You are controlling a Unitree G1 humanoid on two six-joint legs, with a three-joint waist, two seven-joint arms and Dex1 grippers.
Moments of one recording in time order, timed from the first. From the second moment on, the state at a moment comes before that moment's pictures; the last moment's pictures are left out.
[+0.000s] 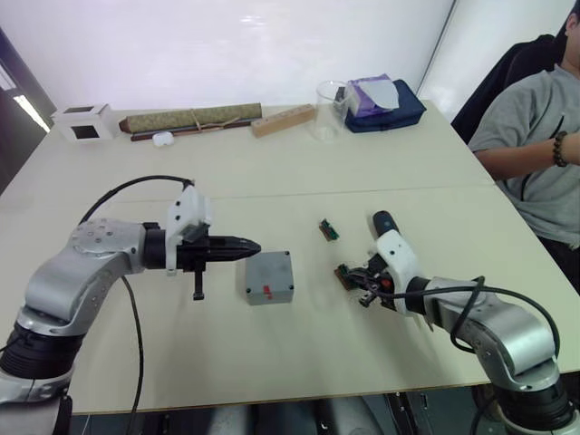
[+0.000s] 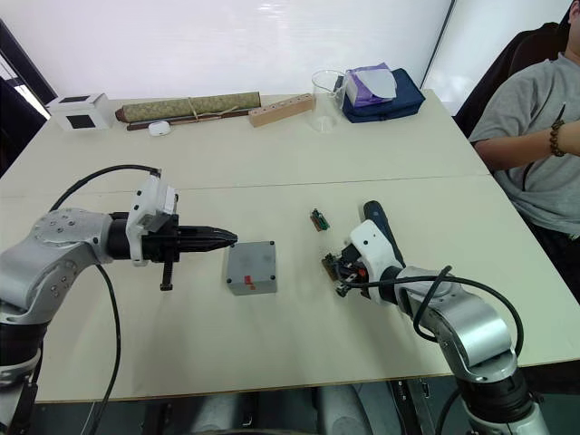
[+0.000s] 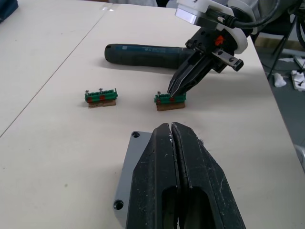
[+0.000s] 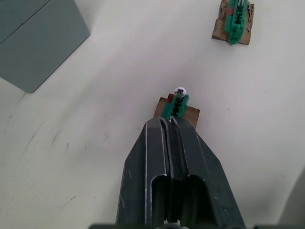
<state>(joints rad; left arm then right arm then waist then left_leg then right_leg) -0.40 0.82 0.02 -0.36 -0.62 0.60 -1.11 -0.21 -0.58 0.03 -0.61 0.42 1.17 0.49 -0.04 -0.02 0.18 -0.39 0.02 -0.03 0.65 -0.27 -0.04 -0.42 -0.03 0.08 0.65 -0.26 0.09</state>
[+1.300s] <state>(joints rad) -0.20 0.94 0.14 -0.45 -0.60 0.58 -1.07 -0.67 -0.49 0.22 -0.45 0.60 1.21 0.56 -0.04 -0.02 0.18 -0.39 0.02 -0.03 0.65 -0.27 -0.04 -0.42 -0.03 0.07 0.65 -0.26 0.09</state>
